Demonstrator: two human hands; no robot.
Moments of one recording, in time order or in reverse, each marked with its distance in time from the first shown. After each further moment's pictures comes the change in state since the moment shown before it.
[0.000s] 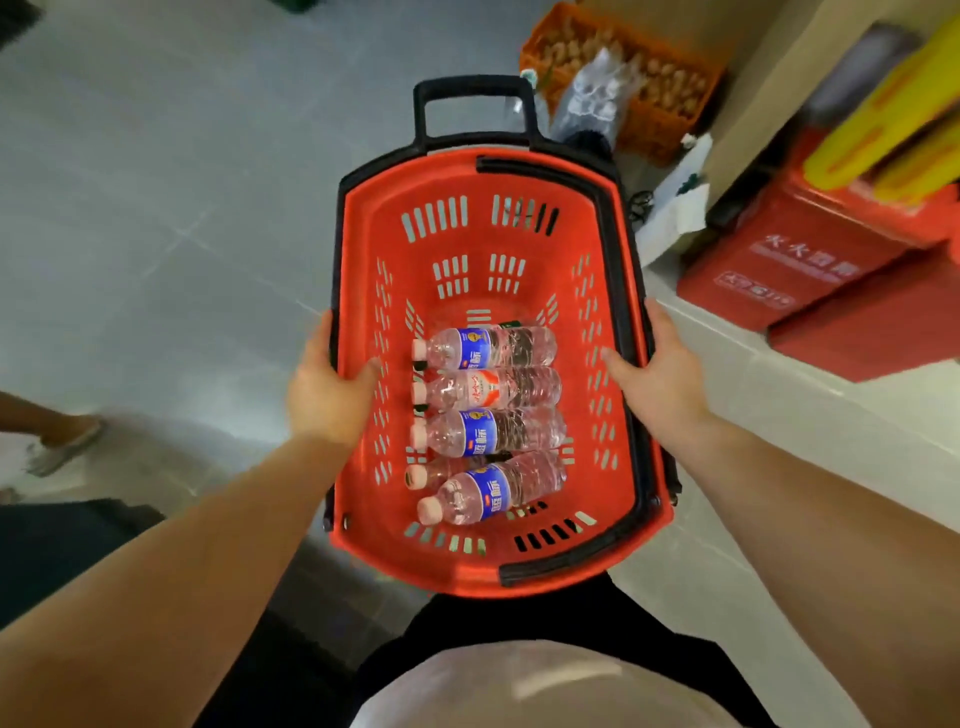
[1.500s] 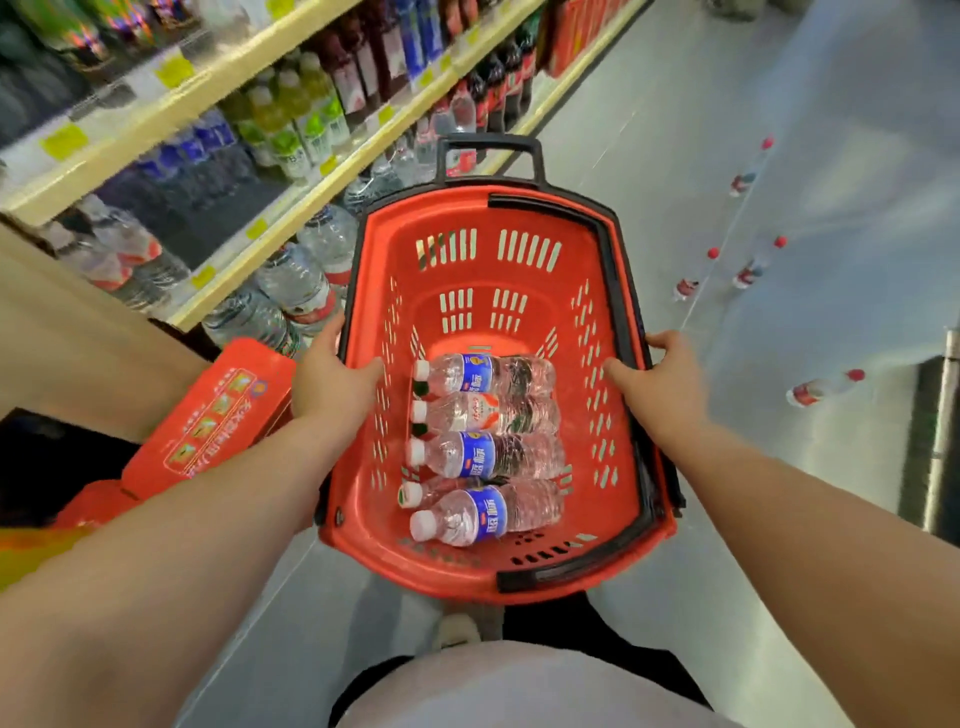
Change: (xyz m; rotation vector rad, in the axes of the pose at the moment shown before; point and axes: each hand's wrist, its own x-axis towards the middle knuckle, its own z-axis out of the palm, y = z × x) left_hand -0.441 0.581 0.847 0.300 -1.058 1.056; right_hand -0.077 0.553 -0.649 0.425 1.292 1.016
